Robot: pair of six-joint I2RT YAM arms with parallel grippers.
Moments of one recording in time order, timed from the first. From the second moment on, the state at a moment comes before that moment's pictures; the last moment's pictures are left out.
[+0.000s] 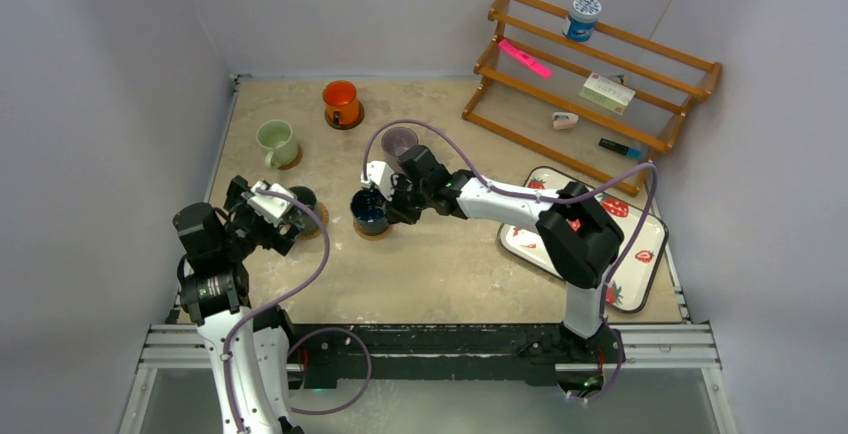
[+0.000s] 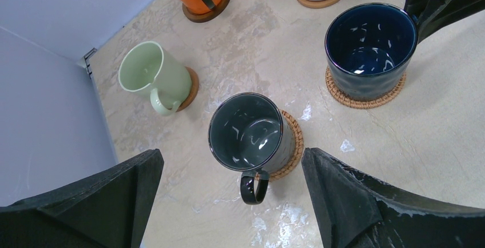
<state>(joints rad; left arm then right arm) 0.39 0.49 0.68 -0.63 0.72 0.71 0.86 1.88 1.28 -0.20 -0.33 -0.36</state>
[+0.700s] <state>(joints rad) 0.39 0.49 0.68 -0.63 0.72 0.71 0.86 1.88 1.29 -0.20 -0.32 -0.36</state>
